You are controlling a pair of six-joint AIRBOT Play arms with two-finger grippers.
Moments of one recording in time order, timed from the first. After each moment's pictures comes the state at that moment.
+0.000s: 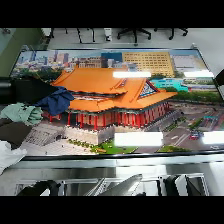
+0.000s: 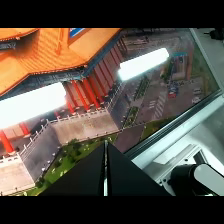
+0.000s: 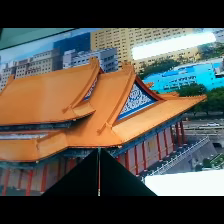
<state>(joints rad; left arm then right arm) -0.08 -0.99 1.63 -2.30 1.52 1.60 -1.00 -0.81 1.97 2.56 -1.84 -1.66</state>
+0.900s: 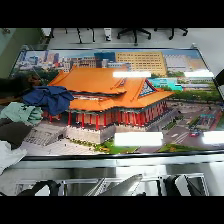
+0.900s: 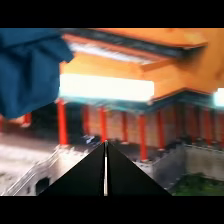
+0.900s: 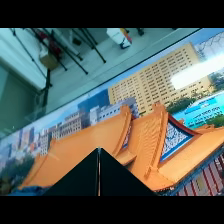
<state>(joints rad) 0.21 -1.15 1.46 -1.98 1.37 1.65 -0.93 -0.88 1.91 2.57 -1.58 -1.43</state>
